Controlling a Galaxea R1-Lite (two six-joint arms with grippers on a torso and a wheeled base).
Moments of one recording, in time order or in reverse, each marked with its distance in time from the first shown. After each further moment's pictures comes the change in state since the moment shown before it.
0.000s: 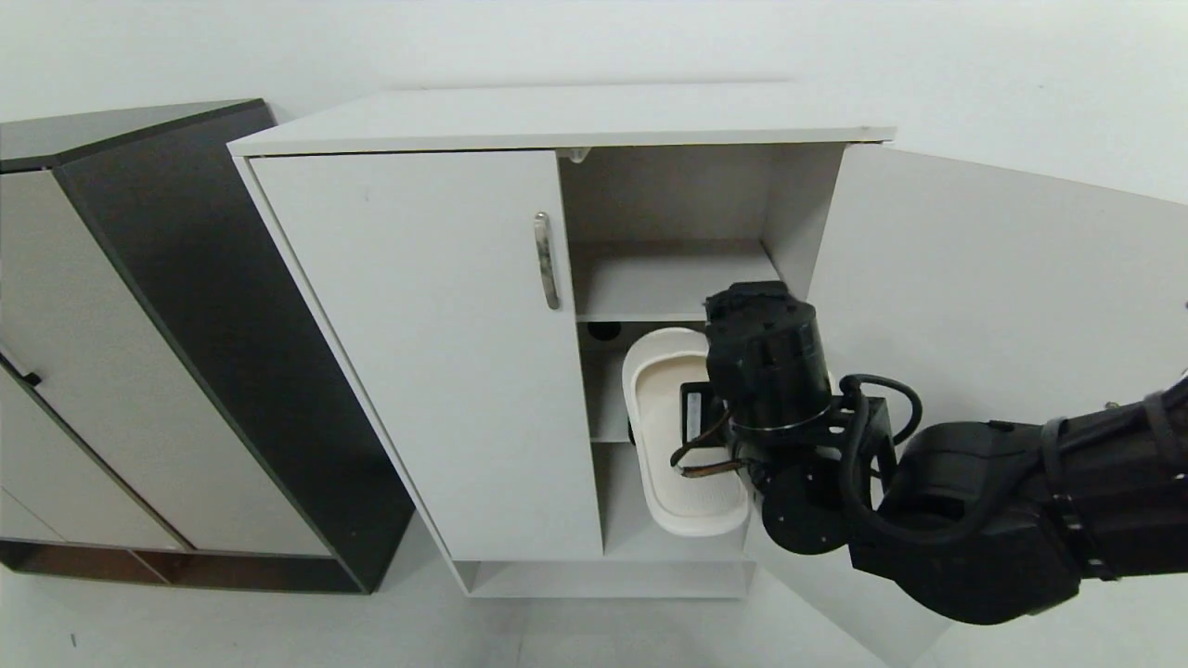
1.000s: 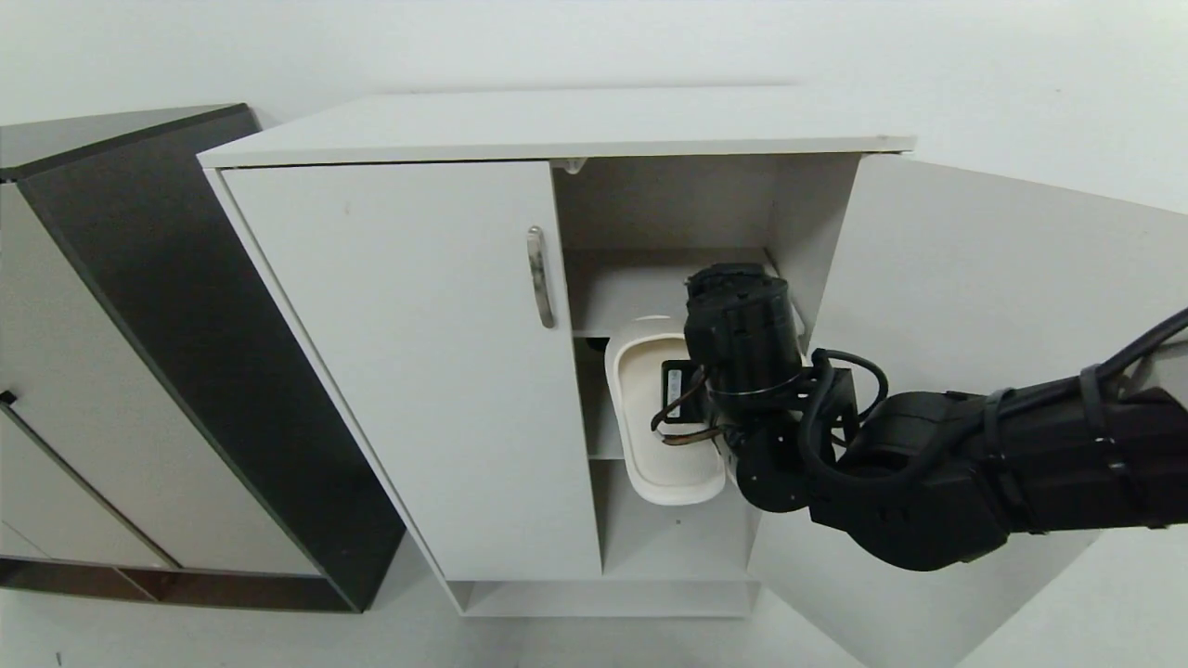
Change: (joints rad) left arm 0.000 0.000 0.001 0.000 -0.001 0.007; right arm -0.036 0.065 -0.113 0.028 0.063 -0.001
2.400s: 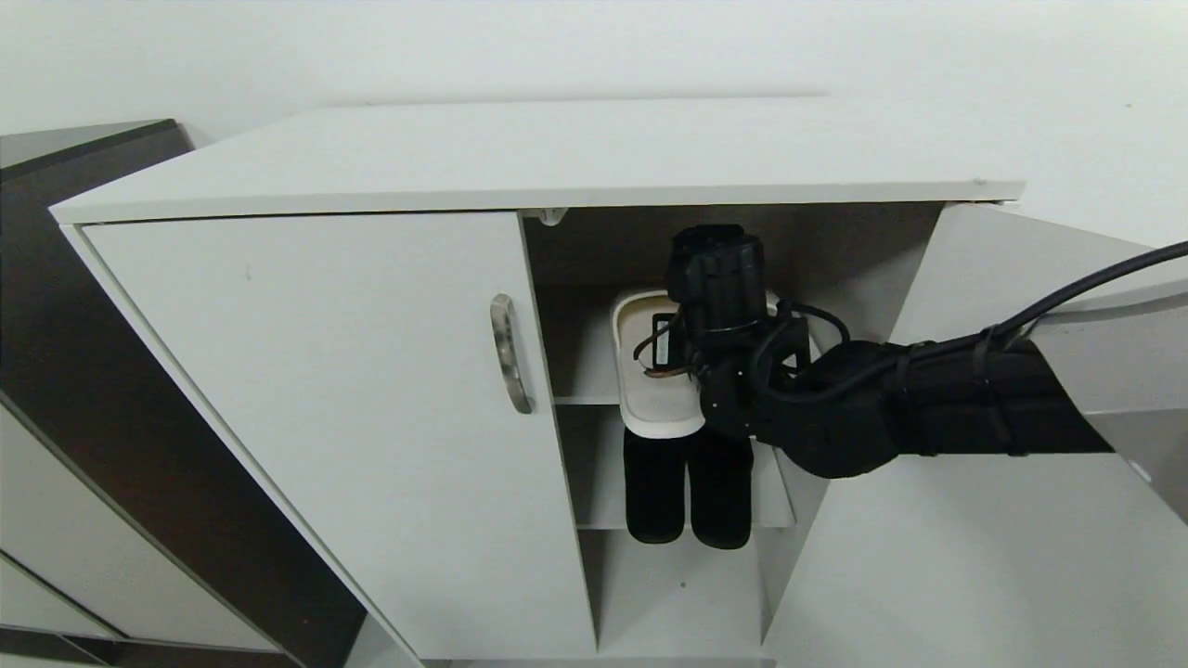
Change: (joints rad) left arm 0.000 0.000 -0.001 0.000 -0.002 -0.006; right arm -0.076 0.150 -0.296 0.063 0.001 -0.074
